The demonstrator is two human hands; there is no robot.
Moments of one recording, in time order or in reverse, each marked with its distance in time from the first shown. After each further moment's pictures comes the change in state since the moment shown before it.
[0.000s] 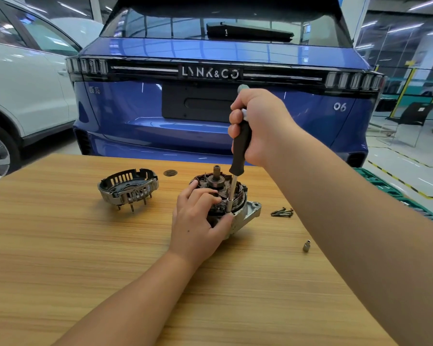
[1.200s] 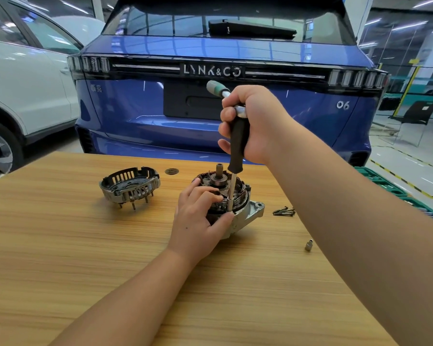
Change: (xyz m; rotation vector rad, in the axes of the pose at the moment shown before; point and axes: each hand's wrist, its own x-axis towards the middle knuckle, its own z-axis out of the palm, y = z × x) left_hand 0.002 -0.004 -0.004 -0.046 -0.034 0.014; right_hand 0.009 0.005 -0.003 -0.046 -0.213 0.022
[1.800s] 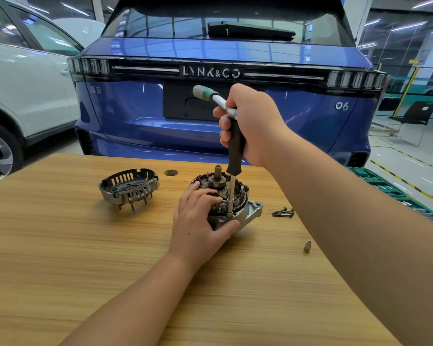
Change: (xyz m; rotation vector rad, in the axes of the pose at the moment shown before) left_hand -0.003 0.001 0.006 0.054 0.037 -0.001; right_hand 0.002 0.006 0.004 0.019 0.054 -0.170
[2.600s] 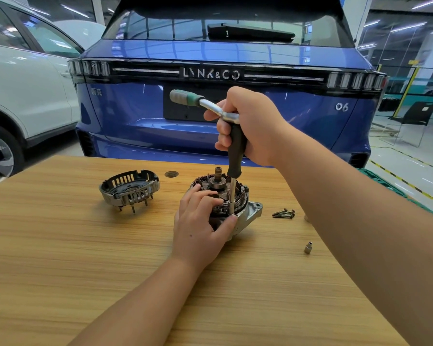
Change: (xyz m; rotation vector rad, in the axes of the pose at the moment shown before) left_hand -0.001 0.004 0.004 0.008 0.034 -0.032; right_hand 0.002 -0.003 -0.007 -0.200 -0.209 -0.003
